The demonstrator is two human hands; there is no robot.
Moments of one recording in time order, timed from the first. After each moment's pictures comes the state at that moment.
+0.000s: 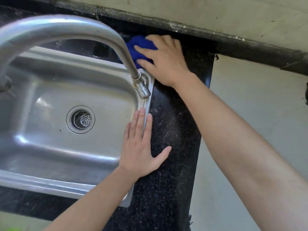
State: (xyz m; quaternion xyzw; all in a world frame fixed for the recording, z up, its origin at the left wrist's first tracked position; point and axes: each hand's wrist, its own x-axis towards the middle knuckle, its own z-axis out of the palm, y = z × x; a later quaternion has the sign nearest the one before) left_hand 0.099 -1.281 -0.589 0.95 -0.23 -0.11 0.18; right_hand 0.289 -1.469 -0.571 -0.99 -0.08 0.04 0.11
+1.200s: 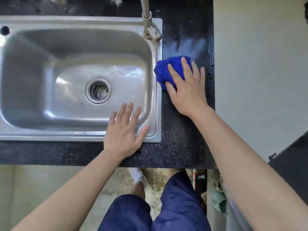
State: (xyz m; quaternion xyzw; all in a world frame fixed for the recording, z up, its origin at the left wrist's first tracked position) left_hand 0.041 -1.118 -0.583 0.93 -0.30 -0.19 0.04; right_hand 0.043 -1.372 -0.569 -0.97 0.17 0.10 0.11
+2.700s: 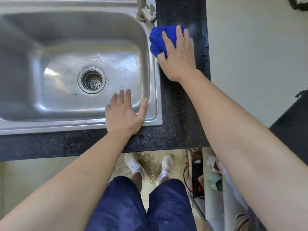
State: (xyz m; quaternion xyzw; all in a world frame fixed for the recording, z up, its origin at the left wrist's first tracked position) left_hand 0.048 -1.133 -0.582 0.95 -0.18 -0.22 0.08; right_hand 0.086 -1.361 -0.556 -0.96 0.22 0.13 0.10
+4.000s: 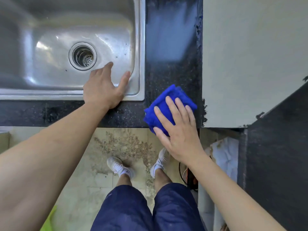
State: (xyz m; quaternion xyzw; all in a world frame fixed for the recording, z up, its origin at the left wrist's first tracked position) left_hand 0.042 -1.137 -0.578 0.97 -0.13 -0.17 0.10; right_hand -0.179 -1.294 -0.574 -0.98 0.08 0.04 0.16
